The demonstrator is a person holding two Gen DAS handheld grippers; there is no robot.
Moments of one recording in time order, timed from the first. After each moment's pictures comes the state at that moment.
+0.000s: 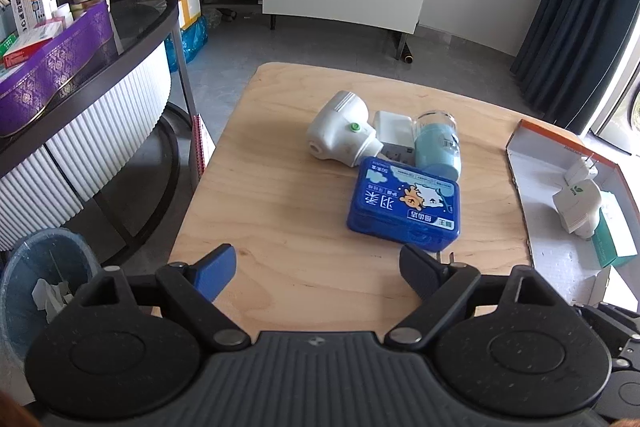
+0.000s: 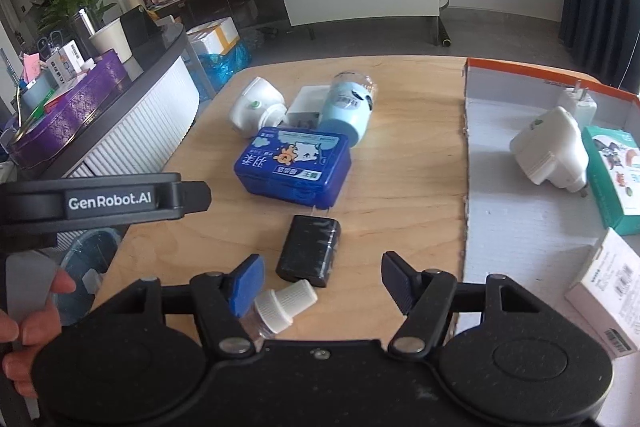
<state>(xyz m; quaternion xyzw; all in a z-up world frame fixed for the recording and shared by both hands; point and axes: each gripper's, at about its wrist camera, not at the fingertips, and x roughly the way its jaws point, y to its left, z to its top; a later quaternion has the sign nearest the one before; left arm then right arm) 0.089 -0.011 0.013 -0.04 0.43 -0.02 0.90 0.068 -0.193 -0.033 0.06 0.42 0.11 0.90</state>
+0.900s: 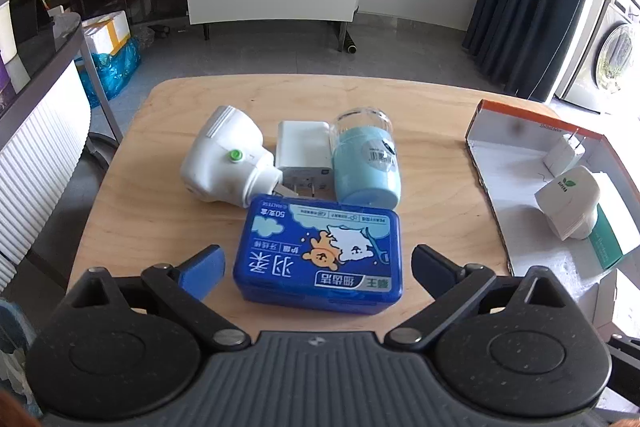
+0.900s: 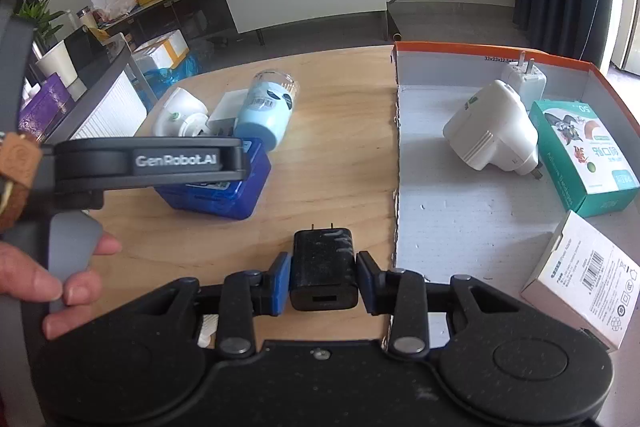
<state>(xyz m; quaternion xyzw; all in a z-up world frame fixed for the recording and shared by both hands) 0.147 -0.075 -0.023 0.01 0.42 -0.10 0.90 0.076 -0.232 -0.048 0.08 0.42 0.04 0.90</state>
